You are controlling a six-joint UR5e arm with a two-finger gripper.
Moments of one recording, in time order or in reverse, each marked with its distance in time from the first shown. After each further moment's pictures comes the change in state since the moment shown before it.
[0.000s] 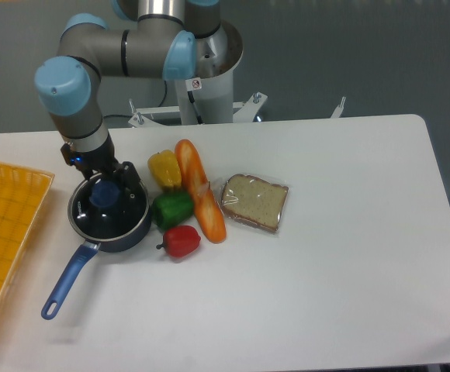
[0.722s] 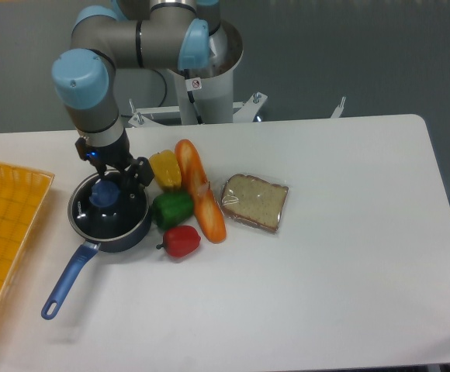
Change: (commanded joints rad) arm 0.061 0.047 -0.008 -0.041 -0.003 0.088
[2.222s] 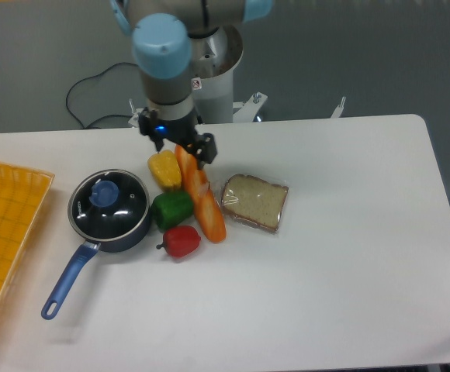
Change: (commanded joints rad) arm 0.177 0.121 0.011 -0.164 -0.008 0.181
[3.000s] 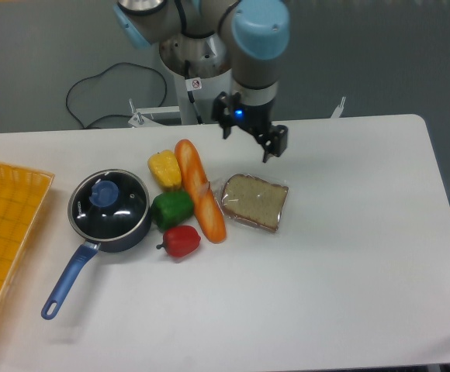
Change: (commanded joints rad) arm 0.252 0.029 0.015 -0.051 -0.035 0.324
